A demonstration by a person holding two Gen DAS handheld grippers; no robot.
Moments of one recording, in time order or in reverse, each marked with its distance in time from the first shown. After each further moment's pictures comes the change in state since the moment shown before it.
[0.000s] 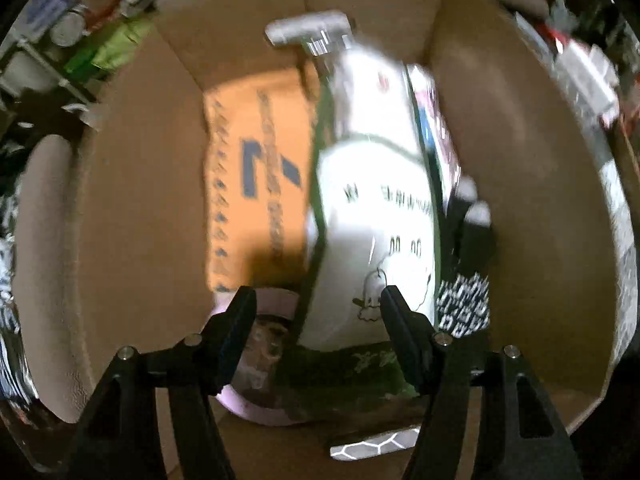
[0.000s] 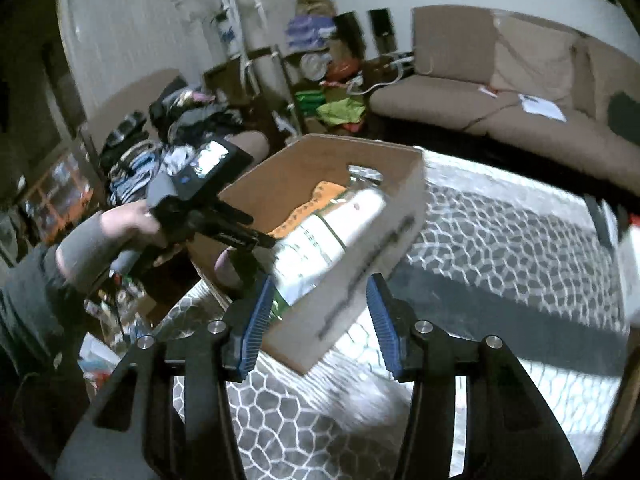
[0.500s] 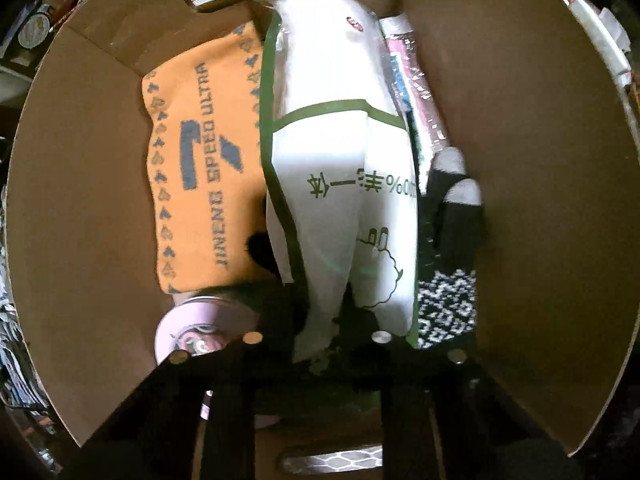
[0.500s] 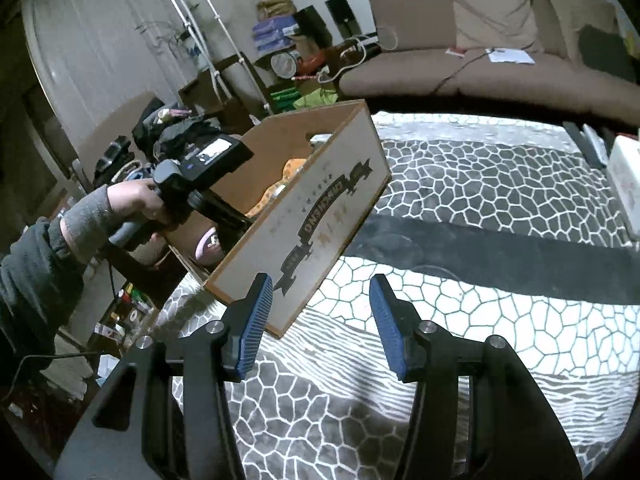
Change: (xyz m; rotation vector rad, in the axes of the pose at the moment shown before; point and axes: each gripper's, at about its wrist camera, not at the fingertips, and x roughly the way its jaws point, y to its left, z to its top) left arm 0.027 -0.044 0.016 0.032 0.162 0.010; right arm -0.006 -0.072 -0.061 0.162 0.006 0.035
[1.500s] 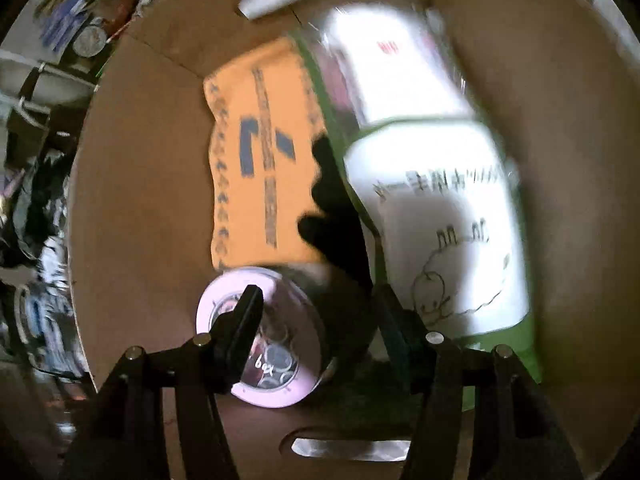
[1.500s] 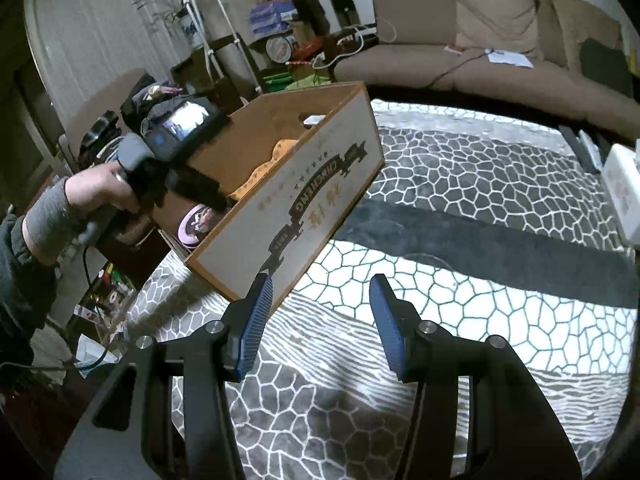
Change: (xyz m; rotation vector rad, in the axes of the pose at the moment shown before) left arm 0.006 -0.006 -0.049 -0.019 -0.035 0.303; right arm 0.020 0.017 -0.008 -0.055 0.051 -0.072
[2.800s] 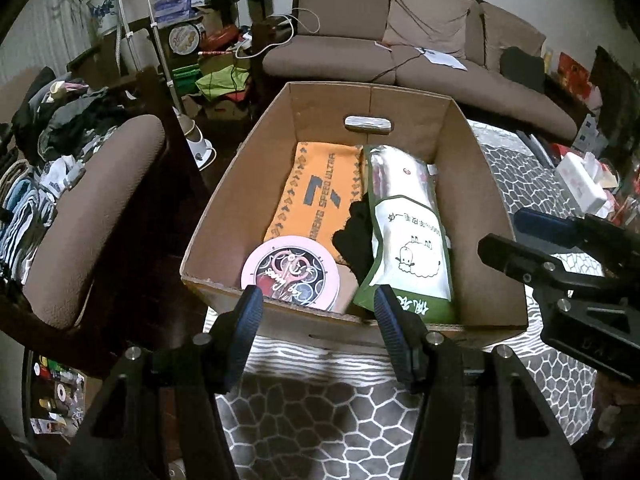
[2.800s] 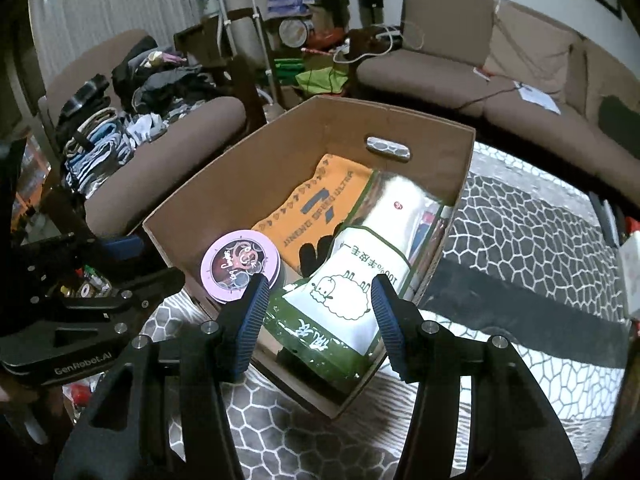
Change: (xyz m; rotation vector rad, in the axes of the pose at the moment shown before) left arm -0.102 0.068 -0.131 -0.428 -0.492 -0.222; right arm 0.094 0.151 0.080 -0.121 0.060 -0.127
